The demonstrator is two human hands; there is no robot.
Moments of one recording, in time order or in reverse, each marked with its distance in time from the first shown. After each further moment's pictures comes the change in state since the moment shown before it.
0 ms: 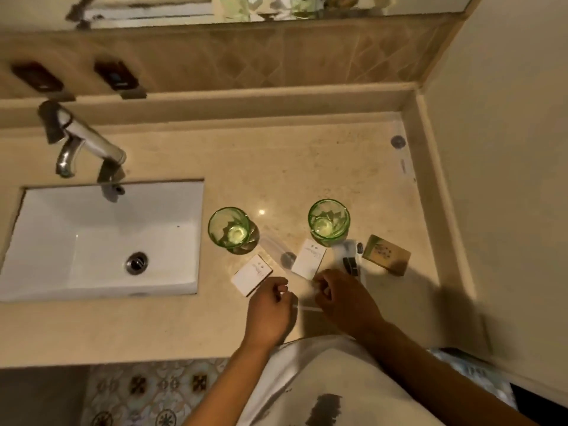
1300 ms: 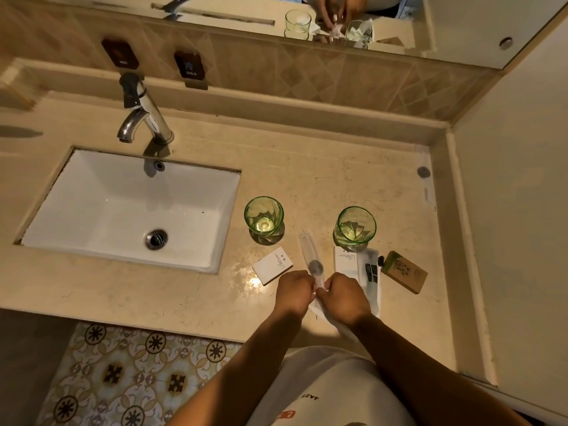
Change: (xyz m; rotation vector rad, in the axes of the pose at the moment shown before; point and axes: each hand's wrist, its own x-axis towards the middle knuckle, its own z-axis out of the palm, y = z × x) left_hand 0.008 0.011 0.009 -0.560 -0.076 -0.301; right_hand 0.022 -0.019 0.043 -0.164 -0.030 0.237
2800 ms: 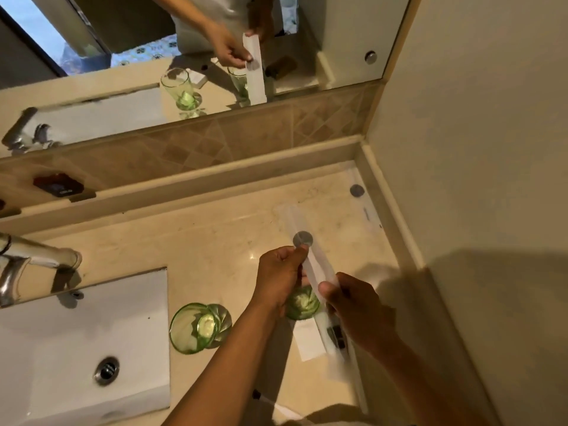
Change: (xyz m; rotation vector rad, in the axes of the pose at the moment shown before) left_hand 0.054 0.174 0.109 0.031 -0.181 0.190; right_hand 0.041 0.039 -0.139 0.916 0.315 -0.163
